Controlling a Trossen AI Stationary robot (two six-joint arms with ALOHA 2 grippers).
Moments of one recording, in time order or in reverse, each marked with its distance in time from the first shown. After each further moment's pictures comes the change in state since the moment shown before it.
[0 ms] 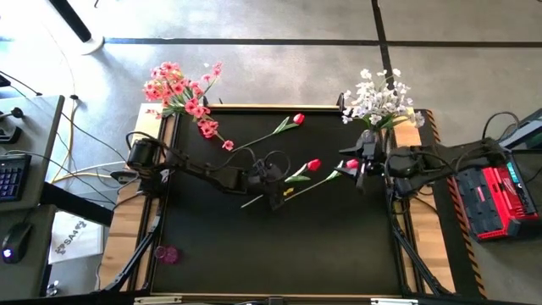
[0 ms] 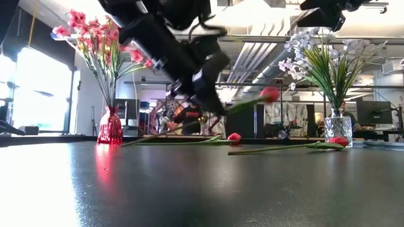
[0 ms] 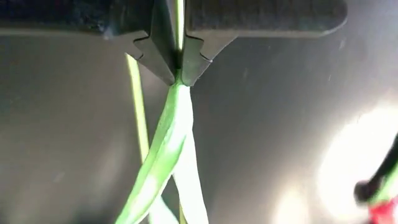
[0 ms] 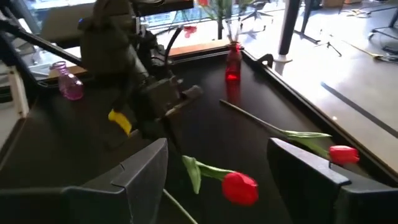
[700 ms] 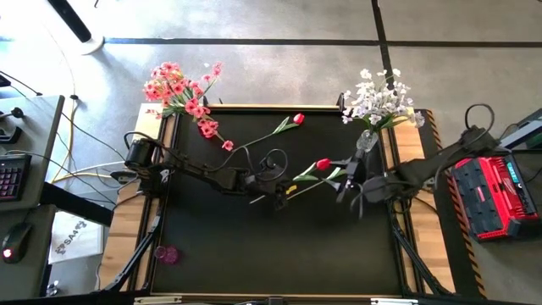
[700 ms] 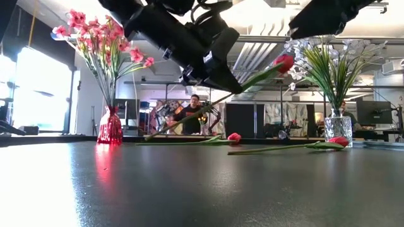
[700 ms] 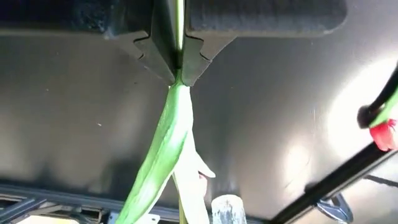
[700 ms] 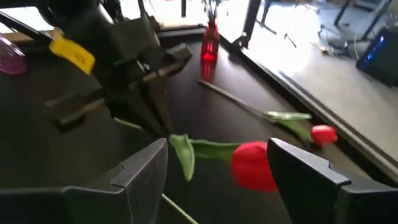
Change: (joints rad) left arm -0.018 -0.013 0.002 0.185 -0.018 0.147; right arm 0.210 0.269 0.000 0.049 0.341 0.145
